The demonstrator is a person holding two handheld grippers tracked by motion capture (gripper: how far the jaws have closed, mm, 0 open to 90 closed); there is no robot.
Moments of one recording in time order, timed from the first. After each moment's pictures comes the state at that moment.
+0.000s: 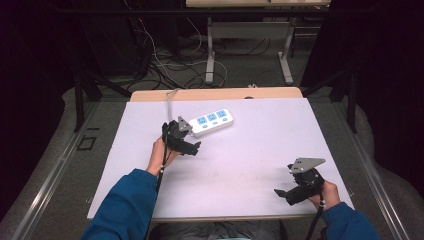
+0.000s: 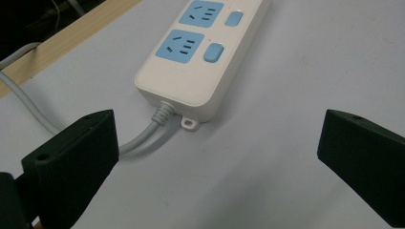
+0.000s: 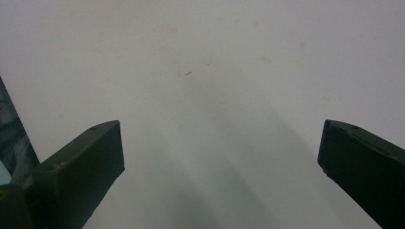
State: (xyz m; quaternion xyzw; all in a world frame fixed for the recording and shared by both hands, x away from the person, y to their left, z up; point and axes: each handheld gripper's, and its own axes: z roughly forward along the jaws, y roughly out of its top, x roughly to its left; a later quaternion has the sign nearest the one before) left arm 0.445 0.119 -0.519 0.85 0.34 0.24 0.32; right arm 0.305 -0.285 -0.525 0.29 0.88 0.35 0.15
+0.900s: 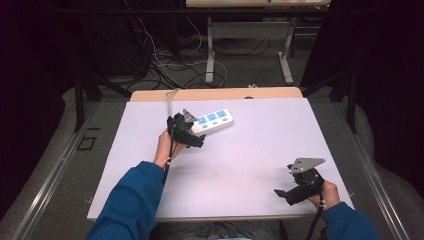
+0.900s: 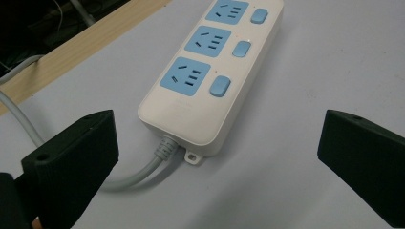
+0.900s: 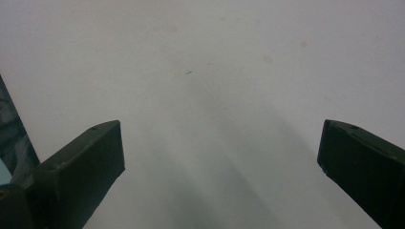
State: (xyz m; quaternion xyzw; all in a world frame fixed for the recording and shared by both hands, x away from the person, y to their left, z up) left arm 0.465 0.103 -0.511 0.84 0.35 0.24 0.33; right arm 0.305 -0.285 -0.524 0.29 0.88 0.34 0.15
